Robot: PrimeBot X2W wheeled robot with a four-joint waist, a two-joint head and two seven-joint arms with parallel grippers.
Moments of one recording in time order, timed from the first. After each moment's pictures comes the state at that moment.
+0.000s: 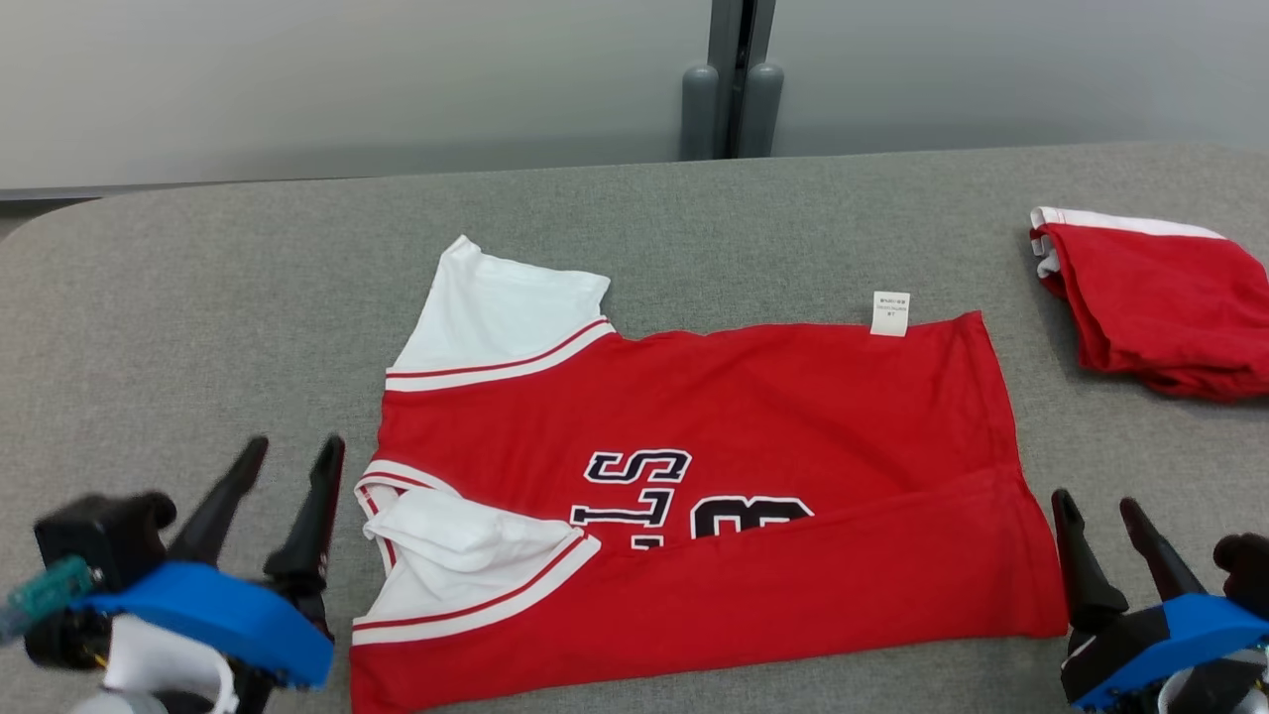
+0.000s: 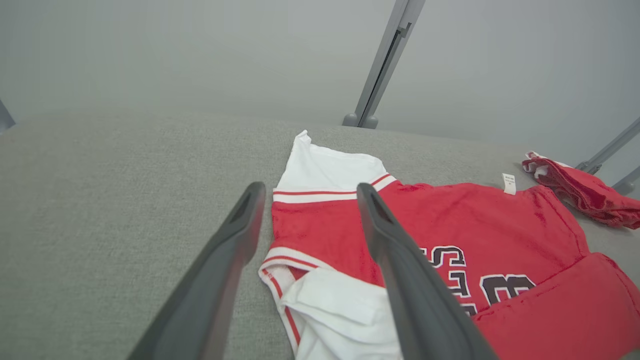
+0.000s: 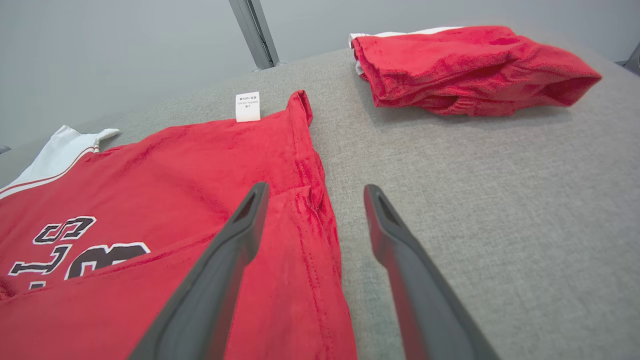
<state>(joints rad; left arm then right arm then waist) 0.04 0.45 -0.25 -0.15 -0.70 0.08 0.12 0.03 -0.05 -0.20 0.08 0.30 0.13 0.13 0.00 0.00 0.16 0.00</state>
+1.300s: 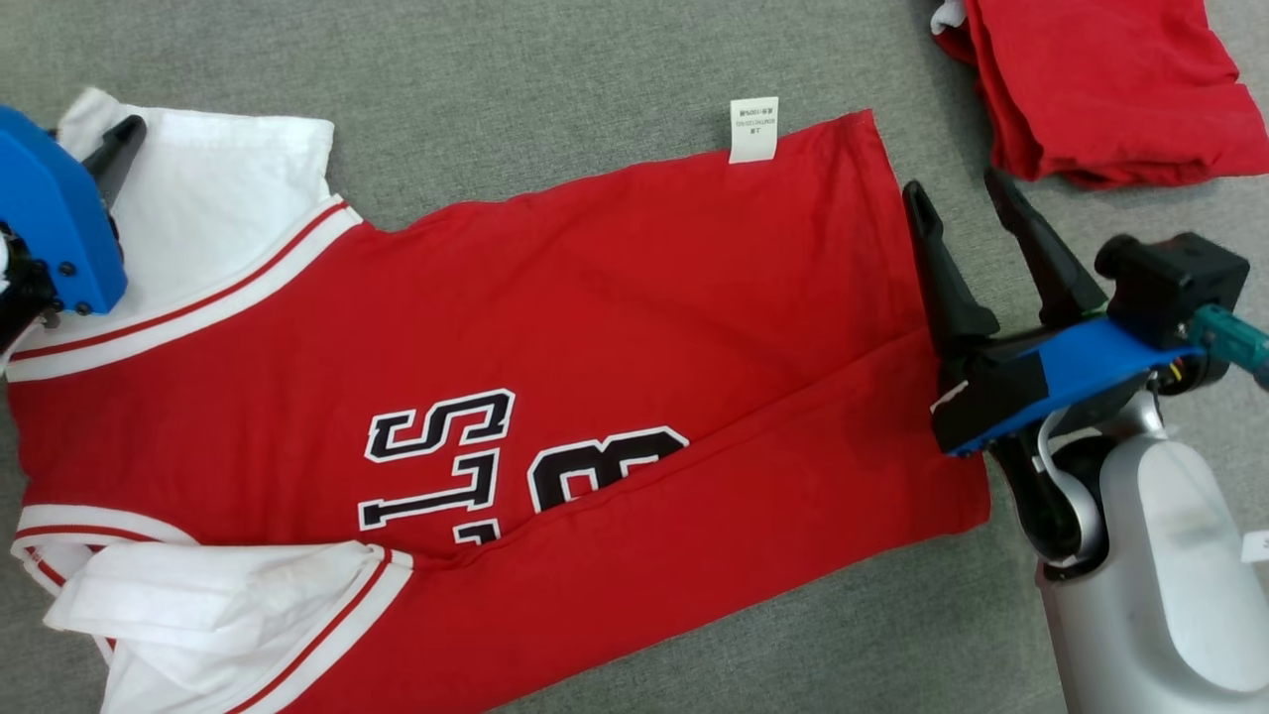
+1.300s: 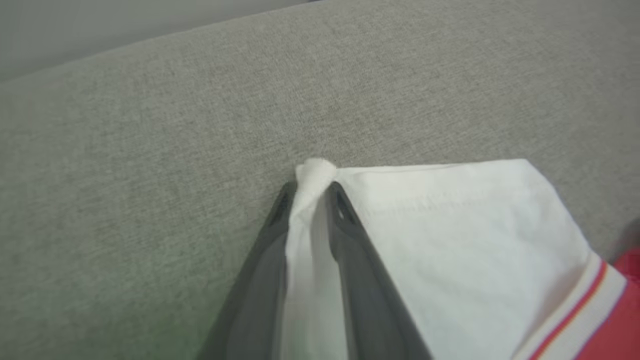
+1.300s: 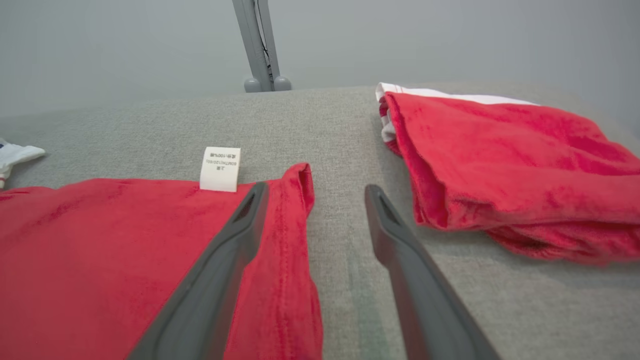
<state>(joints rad) -0.83 0.65 -0.38 0.36 -0.74 -0.12 0.63 -0.45 -0.05 0.05 0.08 0.23 0.13 0.10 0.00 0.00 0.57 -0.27</state>
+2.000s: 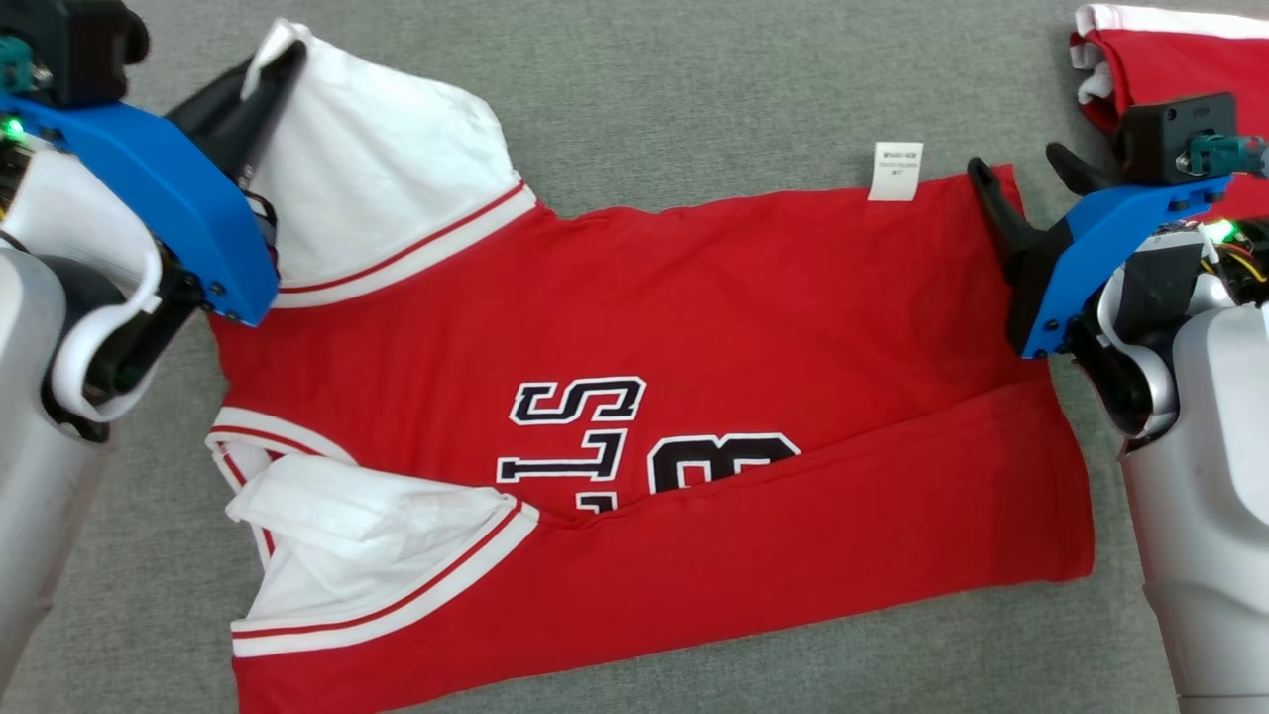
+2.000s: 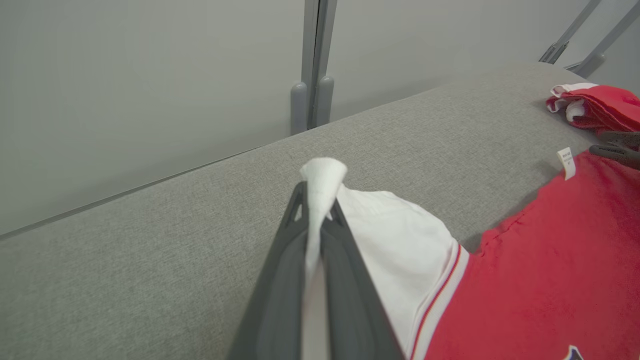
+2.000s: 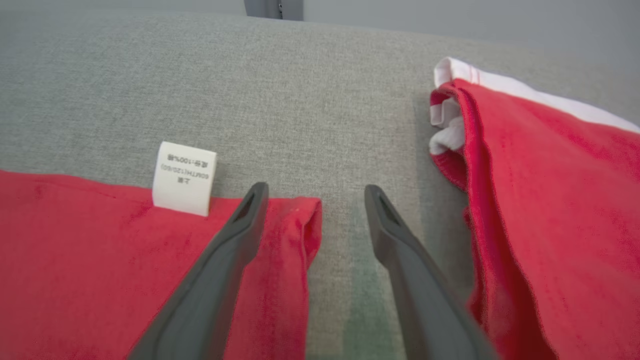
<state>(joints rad) -0.85 0.61 -0.54 0.20 -0.78 -0.13 0.36 -0.70 -0.18 0.03 0.37 0.17 0.13 0.39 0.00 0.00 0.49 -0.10</state>
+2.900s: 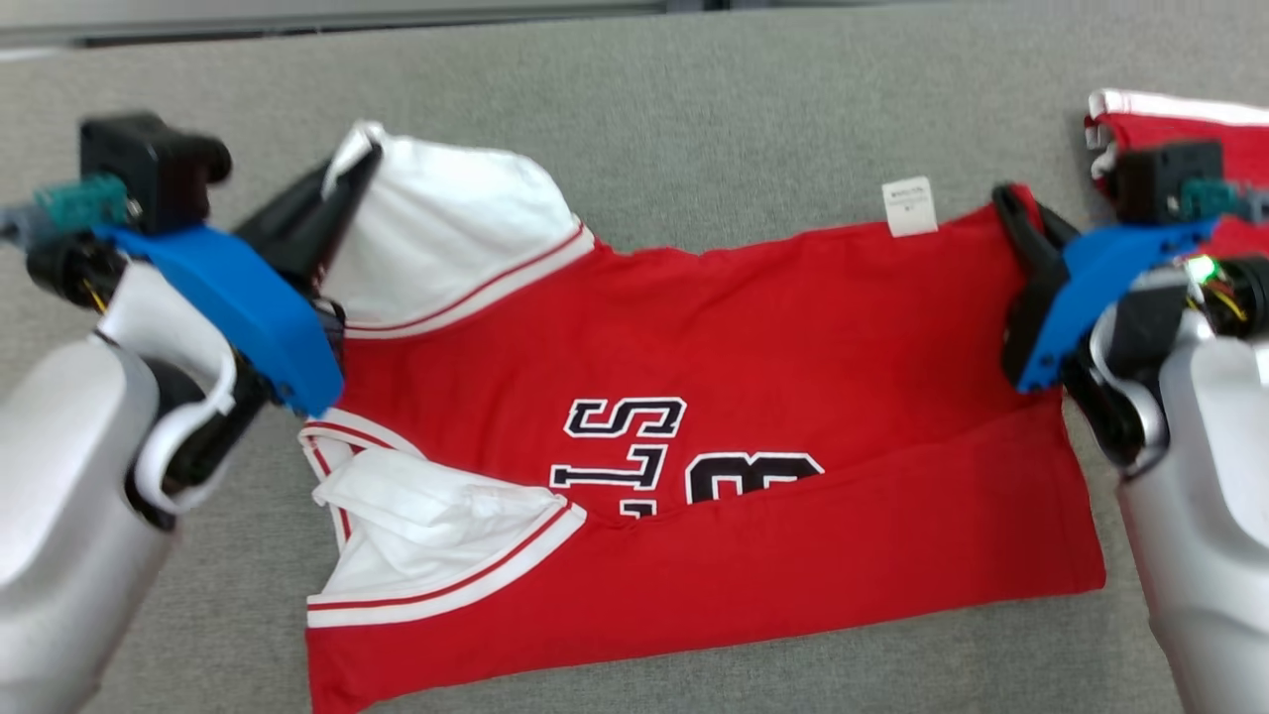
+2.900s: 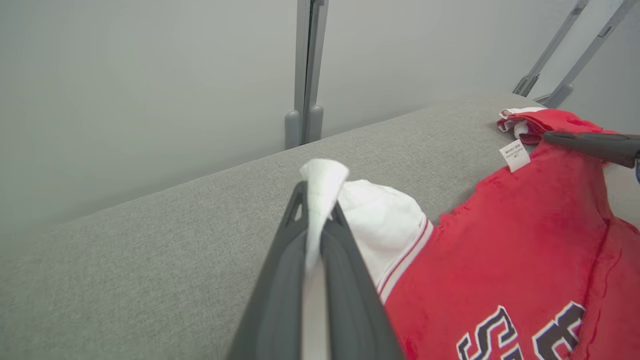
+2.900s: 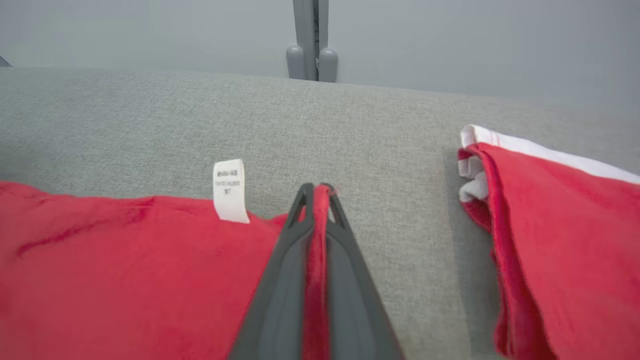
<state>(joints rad) -0.77 0.62 -0.65 0.18 -0.85 -0.13 0.19 -0.70 -0.20 0.07 0.48 0.24 0.13 0.31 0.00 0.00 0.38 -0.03</state>
